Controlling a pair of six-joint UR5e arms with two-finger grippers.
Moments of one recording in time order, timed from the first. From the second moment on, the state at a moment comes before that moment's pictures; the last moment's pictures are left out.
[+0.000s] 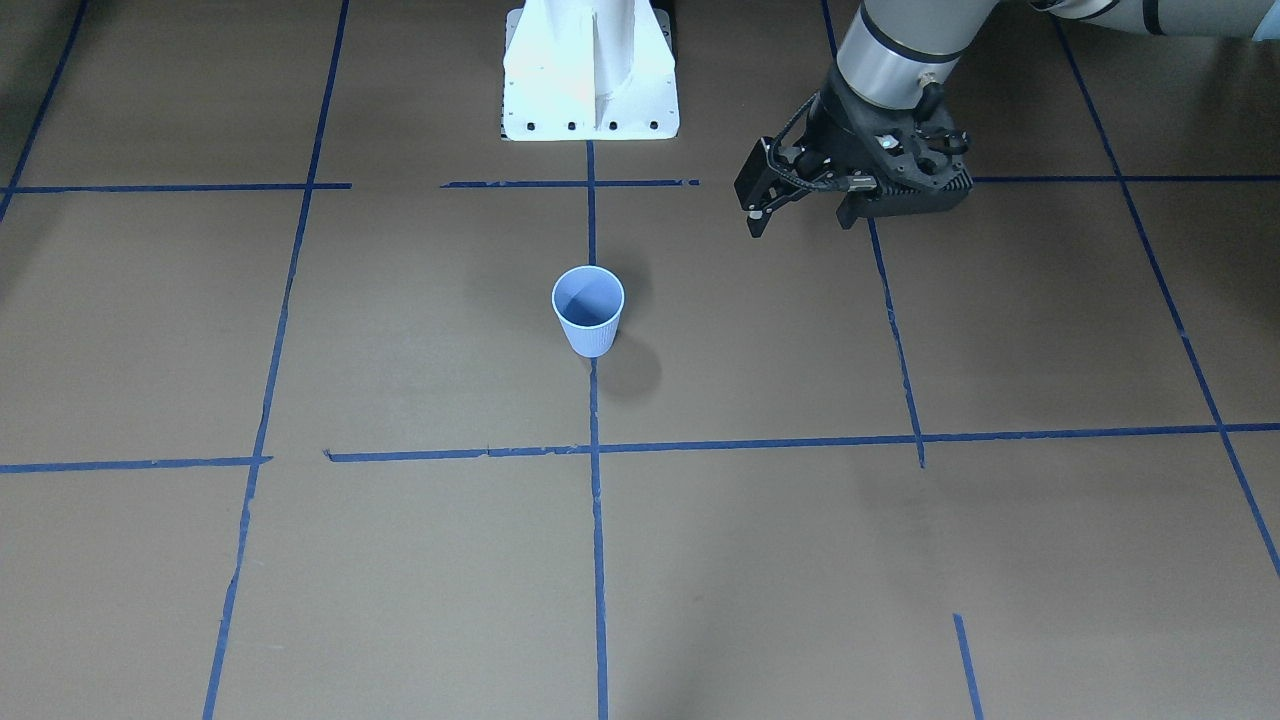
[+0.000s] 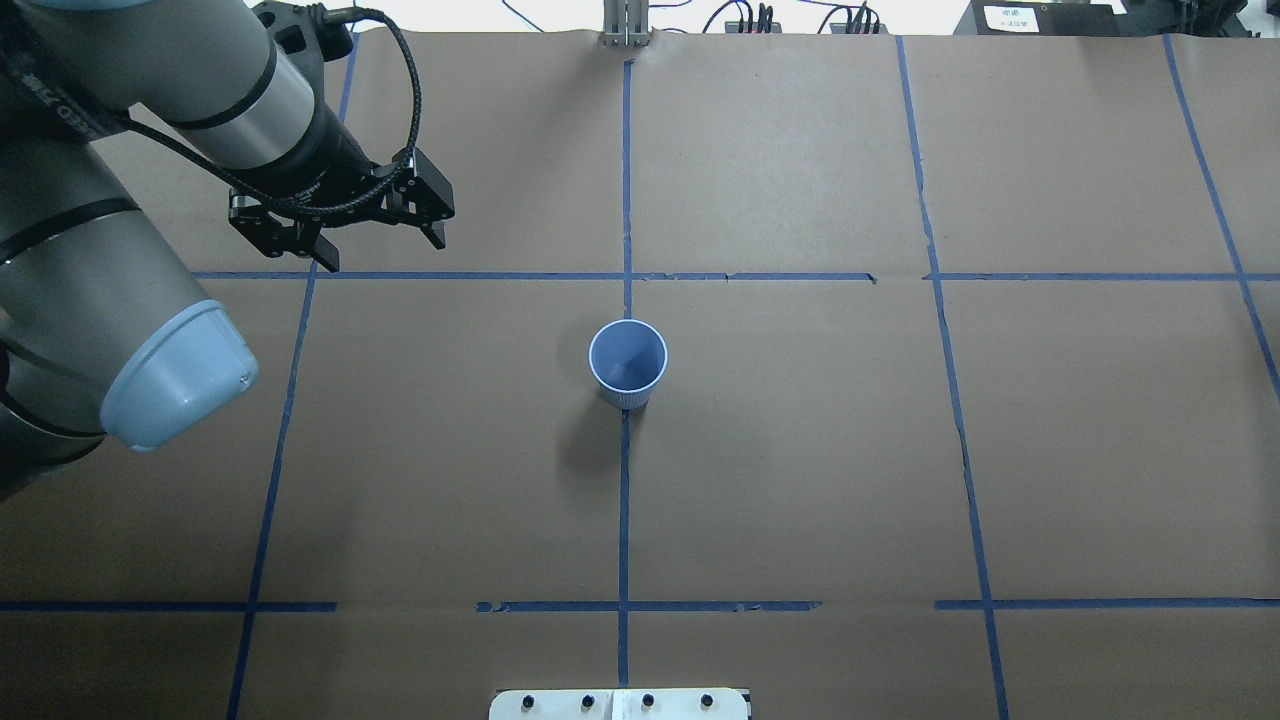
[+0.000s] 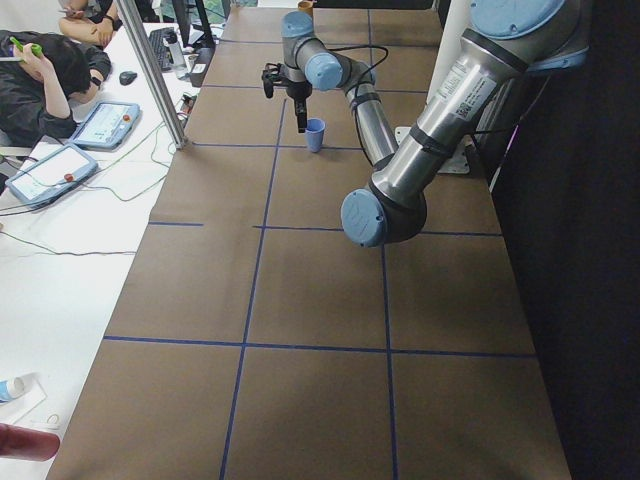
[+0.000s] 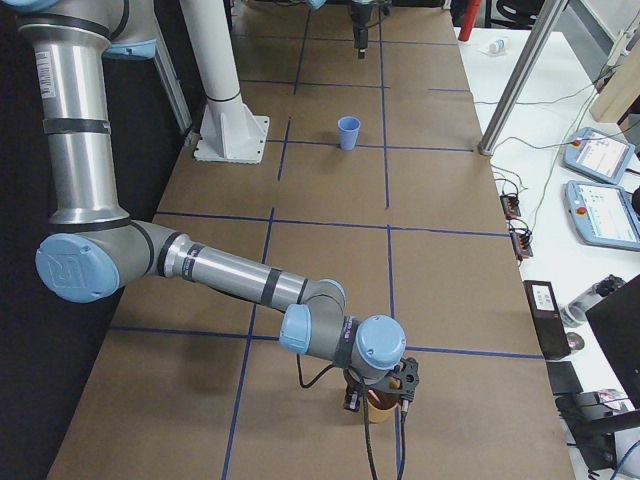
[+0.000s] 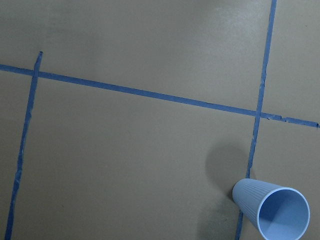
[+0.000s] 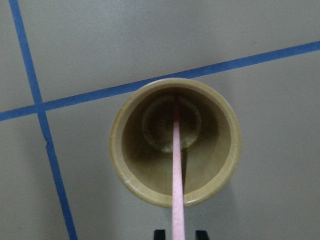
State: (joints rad) left arm -0.85 -2.21 -1.99 -1.27 -2.17 -1.17; right arm 1.66 -1.50 1.27 -1.49 2.34 0.05
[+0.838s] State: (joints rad) left arm -0.86 -2.21 -2.01 -1.27 -2.18 -1.17; right arm 1.74 -1.50 1.45 -1.73 2.33 0.05
